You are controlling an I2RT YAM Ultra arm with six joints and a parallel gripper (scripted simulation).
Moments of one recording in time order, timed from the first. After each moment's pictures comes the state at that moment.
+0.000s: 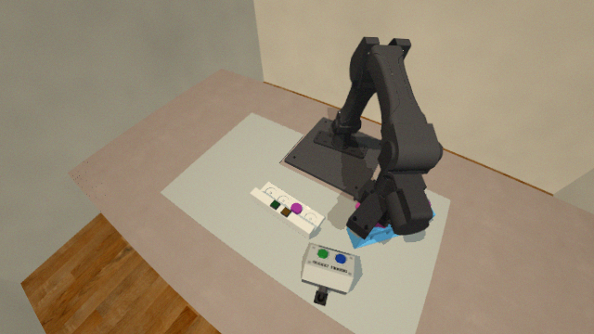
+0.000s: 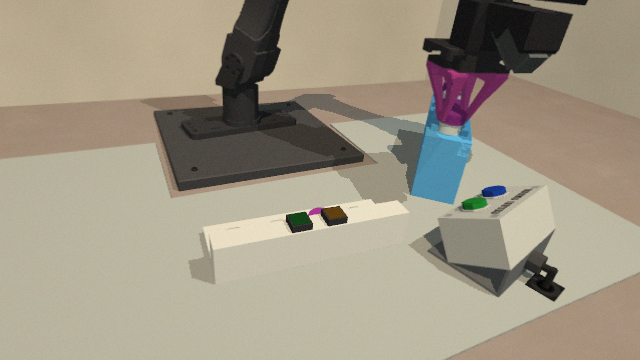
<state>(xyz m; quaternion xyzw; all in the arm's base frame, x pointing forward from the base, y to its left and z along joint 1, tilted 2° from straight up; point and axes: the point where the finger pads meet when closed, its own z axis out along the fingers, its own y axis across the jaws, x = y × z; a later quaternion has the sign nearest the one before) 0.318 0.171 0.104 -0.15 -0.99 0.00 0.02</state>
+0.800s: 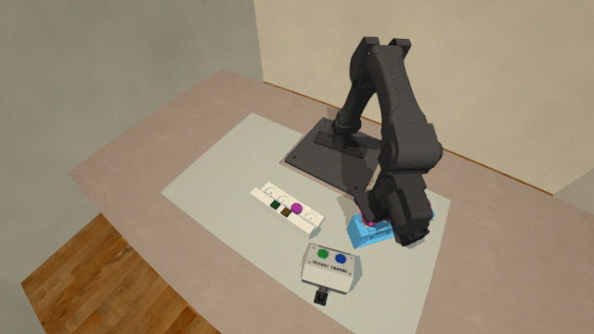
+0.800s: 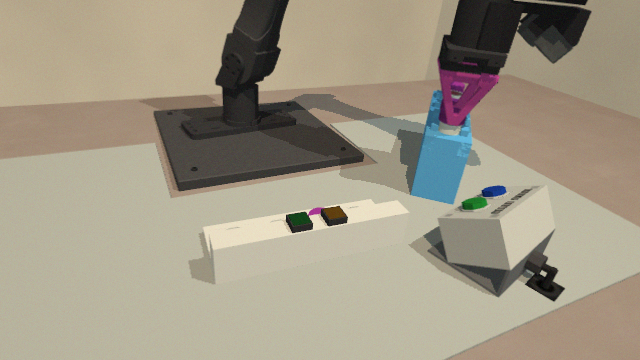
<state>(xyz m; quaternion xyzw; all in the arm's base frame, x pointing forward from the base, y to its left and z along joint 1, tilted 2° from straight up) 0.318 0.172 0.104 0.38 -0.93 -0.01 0.01</state>
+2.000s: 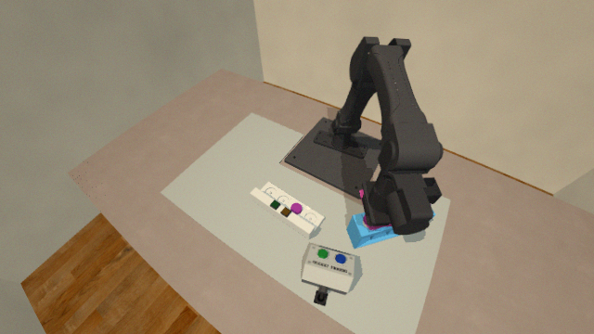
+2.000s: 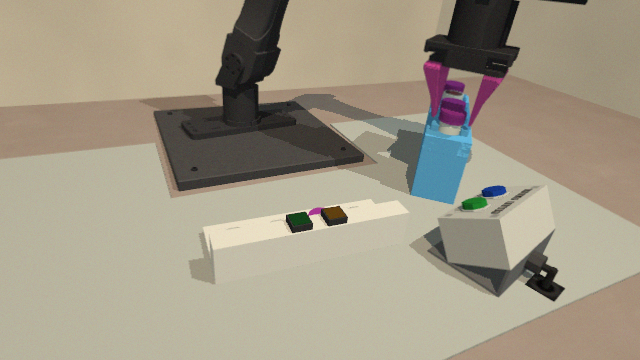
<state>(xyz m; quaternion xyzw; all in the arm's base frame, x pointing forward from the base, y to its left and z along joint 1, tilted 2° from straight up) 0.318 0.171 0.104 0.85 -0.52 -0.02 0.00</state>
